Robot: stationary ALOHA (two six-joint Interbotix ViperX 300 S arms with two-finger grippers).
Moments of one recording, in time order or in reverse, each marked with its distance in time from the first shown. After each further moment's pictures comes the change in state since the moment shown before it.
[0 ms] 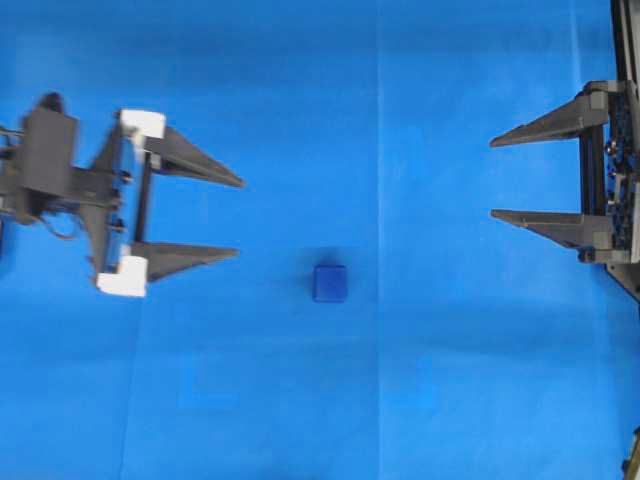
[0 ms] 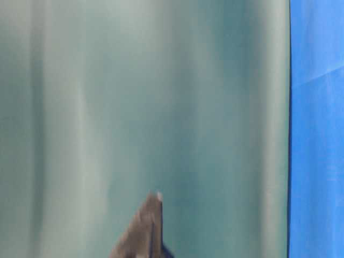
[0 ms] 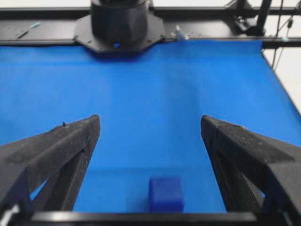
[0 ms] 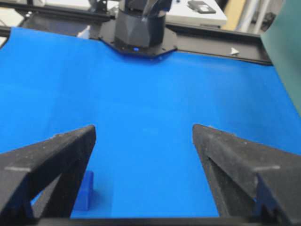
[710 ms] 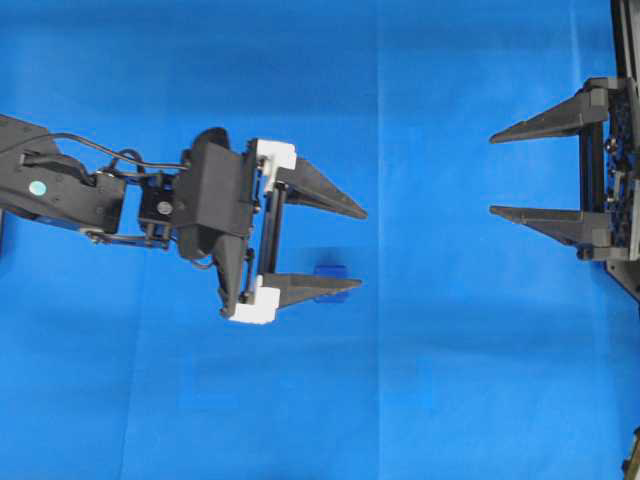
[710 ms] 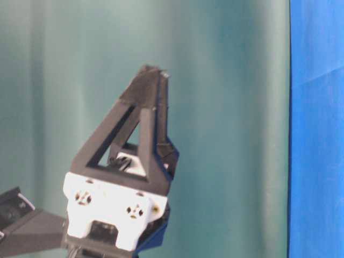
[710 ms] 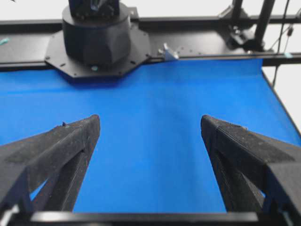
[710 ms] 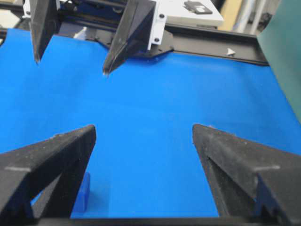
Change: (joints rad) left arm -0.021 0.333 -0.342 -0.002 0.043 0.000; right arm -0.009 0.005 -0.003 0.000 -0.002 0.000
